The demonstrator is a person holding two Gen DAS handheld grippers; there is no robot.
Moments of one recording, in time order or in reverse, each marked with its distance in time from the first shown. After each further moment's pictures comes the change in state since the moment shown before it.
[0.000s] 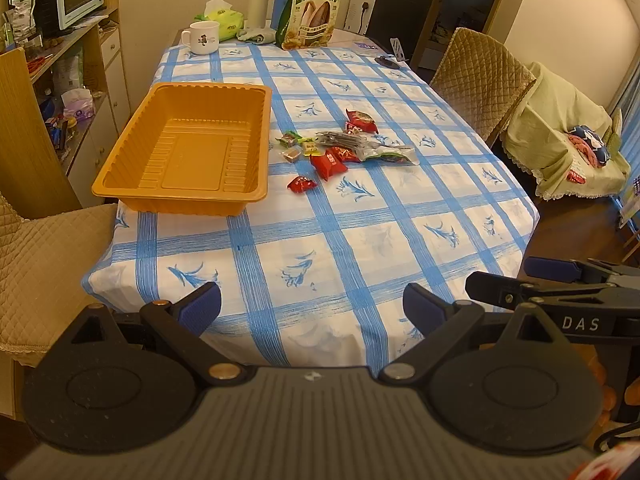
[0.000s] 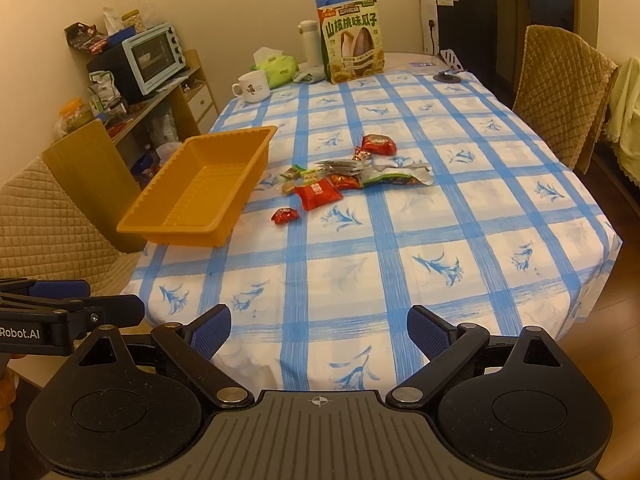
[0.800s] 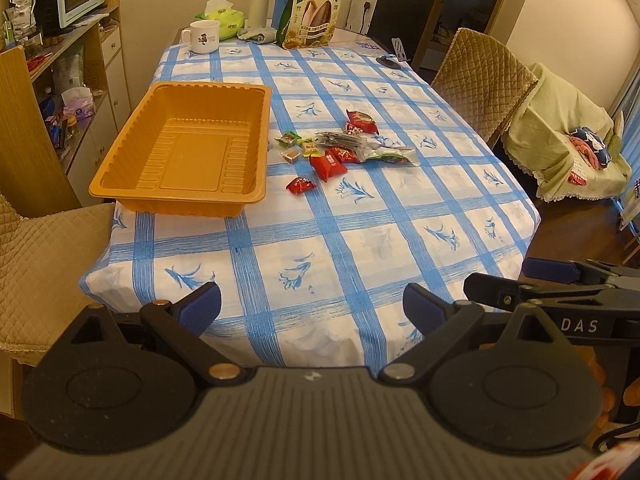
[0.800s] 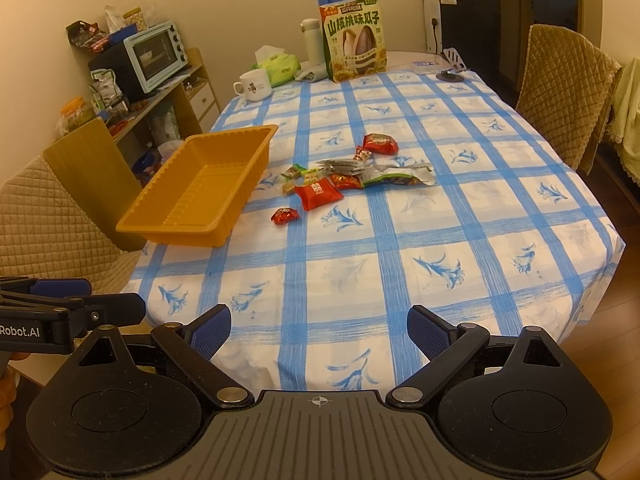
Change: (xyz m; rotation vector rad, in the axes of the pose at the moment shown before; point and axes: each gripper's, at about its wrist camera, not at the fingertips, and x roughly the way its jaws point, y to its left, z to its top) left arm 0.004 0.002 0.002 -0.003 0.003 -0.002; right arm 0.002 -0.001 0.002 0.000 0.001 0.000
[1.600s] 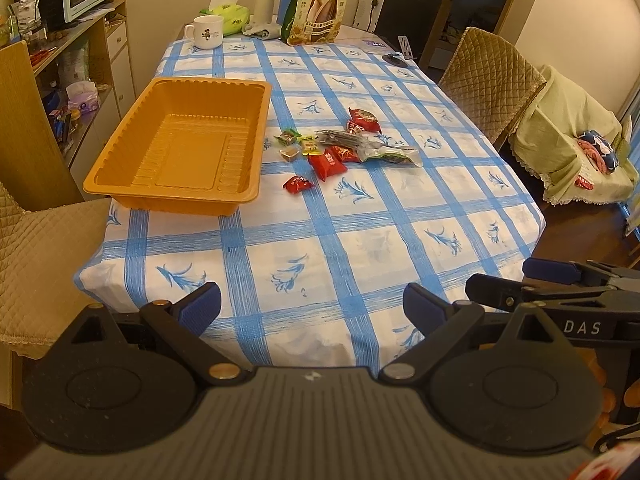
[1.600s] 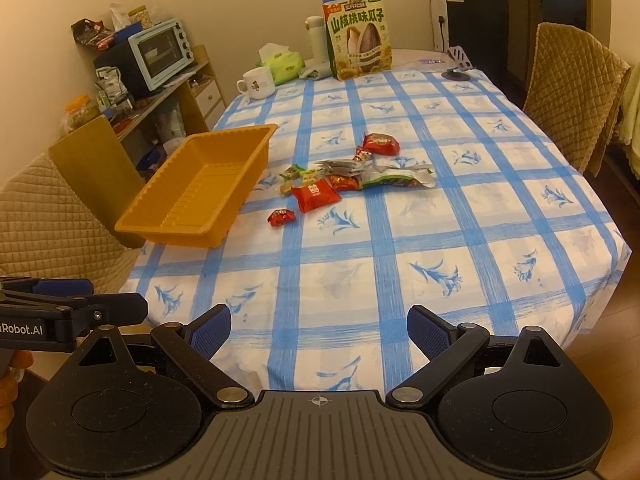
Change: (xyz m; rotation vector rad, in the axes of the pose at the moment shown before) left arm 0.016 -0.011 0.005 -0.028 0.008 0.018; right arm 0.003 -0.004 0.002 -0.003 0.008 0.007
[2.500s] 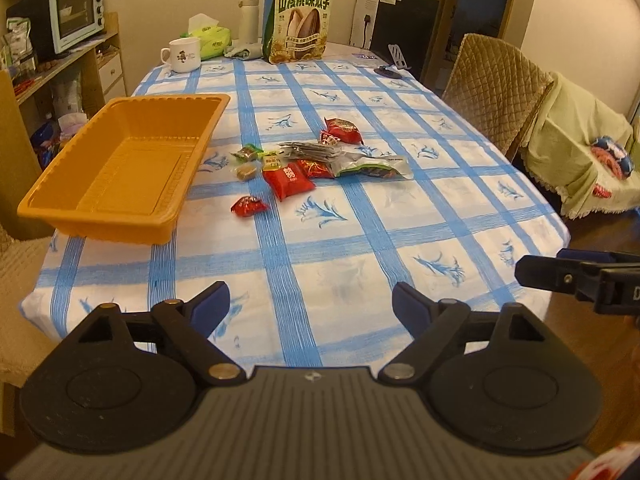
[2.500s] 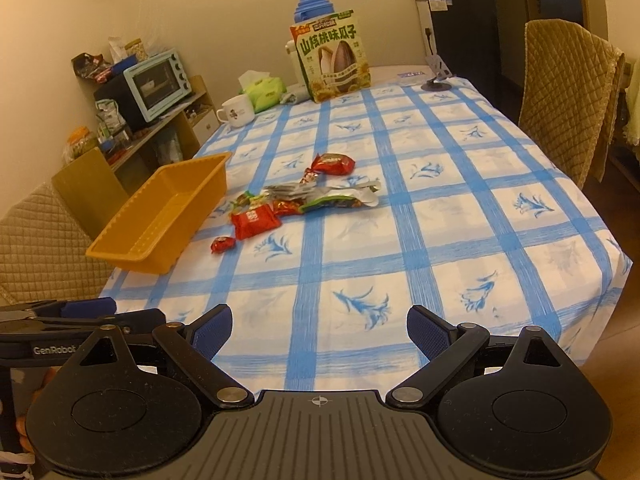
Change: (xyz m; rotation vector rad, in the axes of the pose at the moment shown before) left arm 0.091 -0.073 -0.002 0.050 -0.108 0.073; right arm 0.019 -0.117 0.000 0.039 -0.085 0.077
